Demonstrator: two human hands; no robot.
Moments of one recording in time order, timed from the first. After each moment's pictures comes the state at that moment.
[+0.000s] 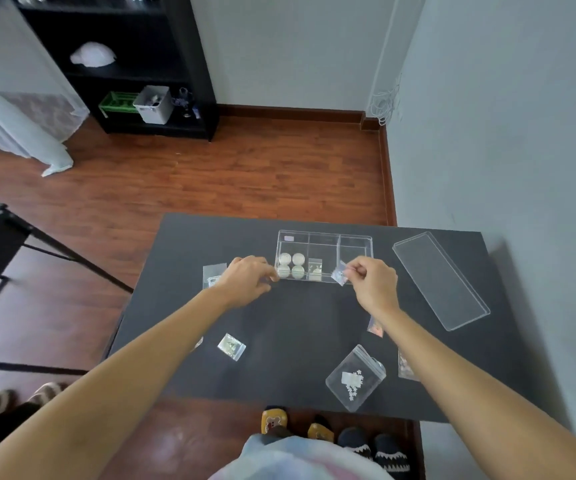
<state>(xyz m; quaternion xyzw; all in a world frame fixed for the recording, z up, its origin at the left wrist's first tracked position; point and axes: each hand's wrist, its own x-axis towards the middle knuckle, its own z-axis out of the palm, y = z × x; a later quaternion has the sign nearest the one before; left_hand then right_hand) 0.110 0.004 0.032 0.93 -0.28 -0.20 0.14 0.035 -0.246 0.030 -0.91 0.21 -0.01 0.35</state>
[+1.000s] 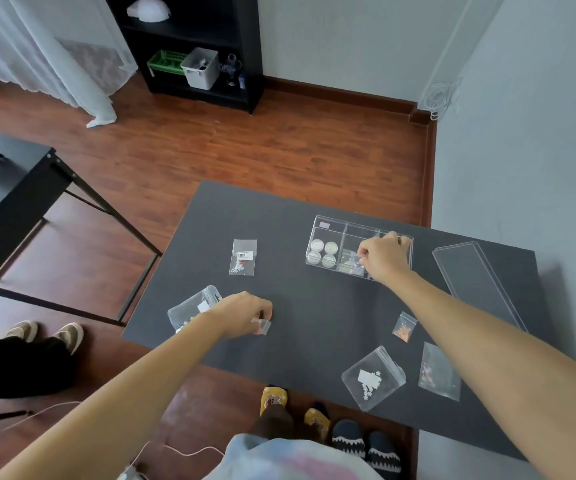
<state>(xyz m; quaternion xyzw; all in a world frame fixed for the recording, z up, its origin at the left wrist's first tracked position) 0.045 0.063 -0.008 0.90 -0.21 -0.37 0.11 0.112 -0.239 -0.005 -0.99 0.03 0.12 0.06</state>
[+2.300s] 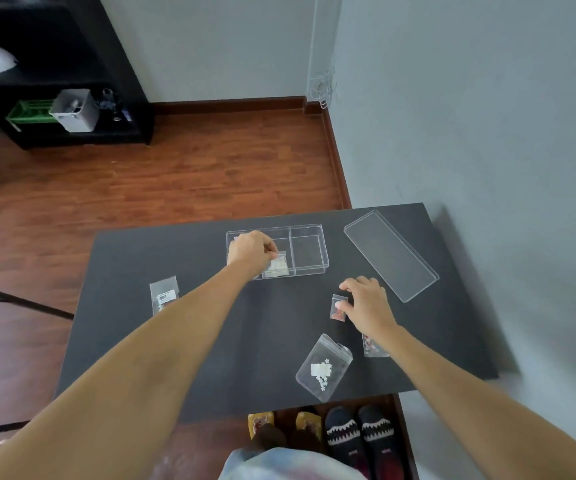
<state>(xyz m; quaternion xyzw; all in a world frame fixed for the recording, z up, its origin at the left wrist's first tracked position) 0.146 -0.117 0.012 0.94 -0.14 -0.21 0.24 -0.031 -0.305 -0.020 -0.96 0.18 0.10 0.20</state>
